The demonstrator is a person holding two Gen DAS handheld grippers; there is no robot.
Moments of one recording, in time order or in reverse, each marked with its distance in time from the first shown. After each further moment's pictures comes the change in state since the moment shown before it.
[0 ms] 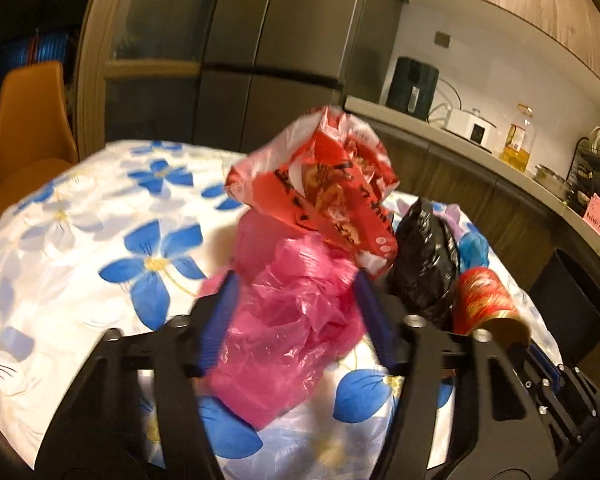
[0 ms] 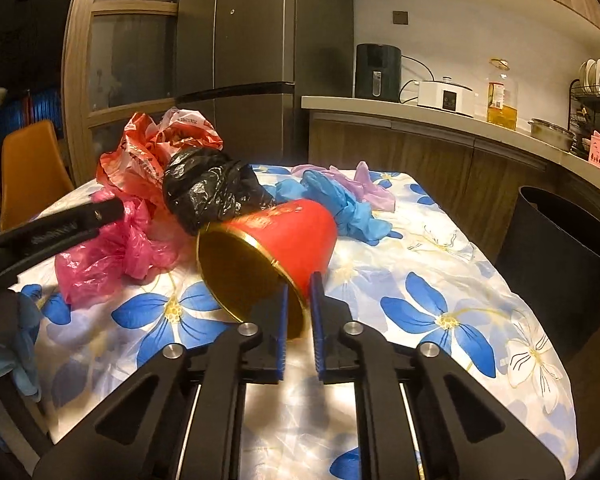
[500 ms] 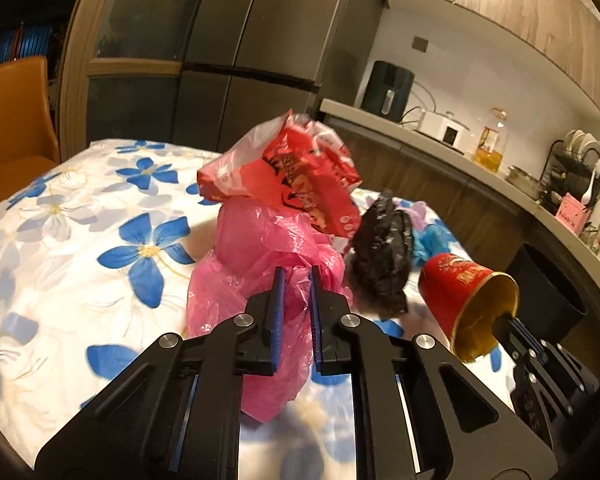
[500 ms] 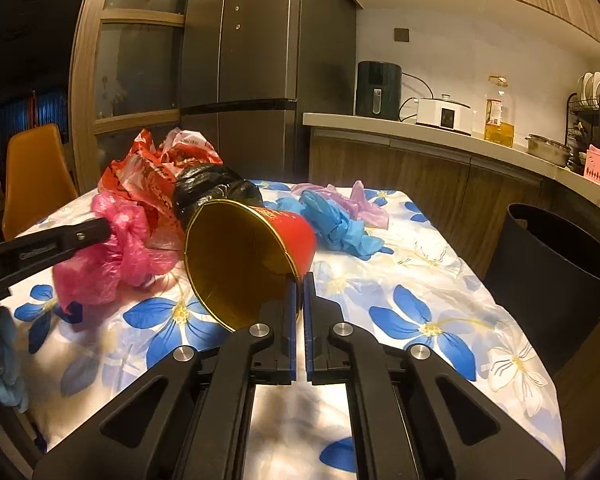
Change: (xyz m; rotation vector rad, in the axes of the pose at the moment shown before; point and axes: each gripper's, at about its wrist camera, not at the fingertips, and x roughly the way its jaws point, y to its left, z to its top) left arm -0.038 0.000 -0.010 0.010 -0.022 -0.098; right arm -0.024 -0.007 0.004 -0.013 -0.061 -0.008
